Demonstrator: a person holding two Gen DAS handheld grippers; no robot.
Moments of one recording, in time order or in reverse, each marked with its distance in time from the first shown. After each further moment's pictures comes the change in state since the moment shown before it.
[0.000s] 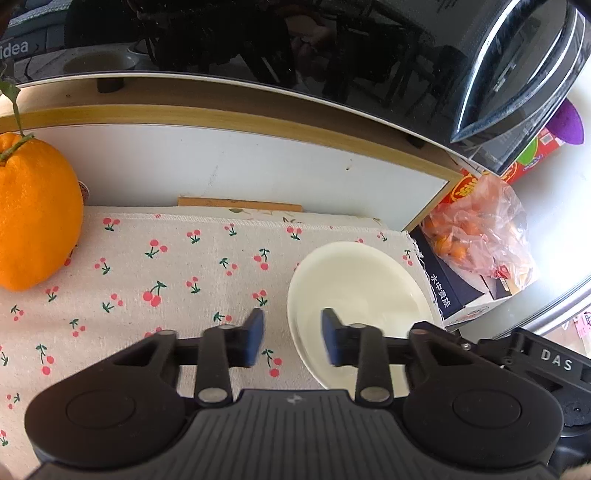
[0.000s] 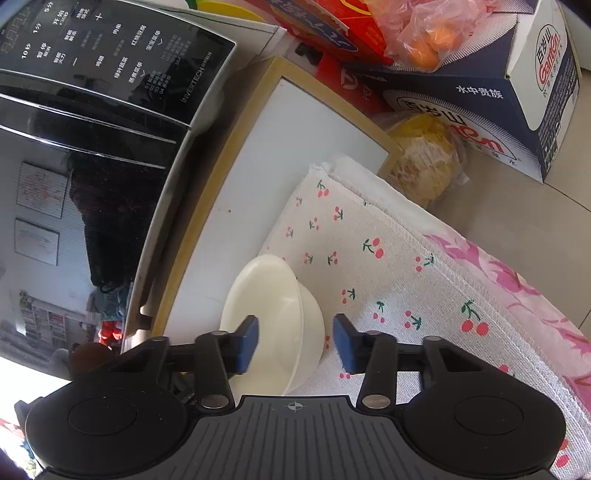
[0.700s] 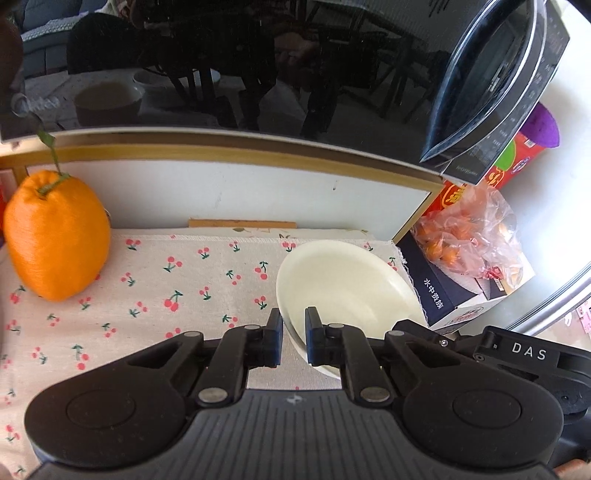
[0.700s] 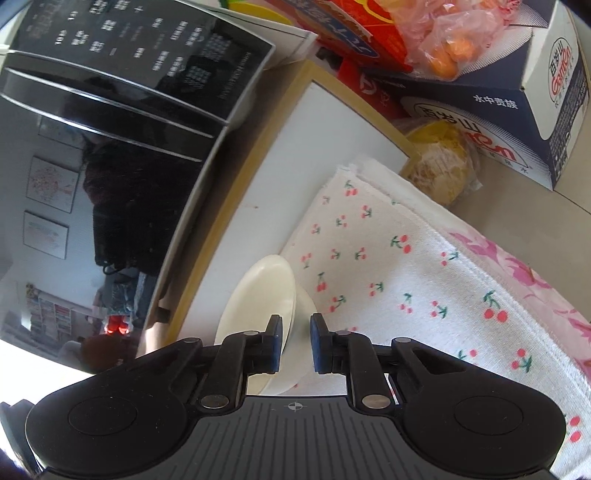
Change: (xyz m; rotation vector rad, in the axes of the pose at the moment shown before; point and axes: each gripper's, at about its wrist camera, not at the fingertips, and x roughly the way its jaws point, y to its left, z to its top) left arm -0.036 -0.011 0.002 0.034 -0.042 0.027; right arm -0.014 0.021 -0.008 -0.039 -0.012 0.040
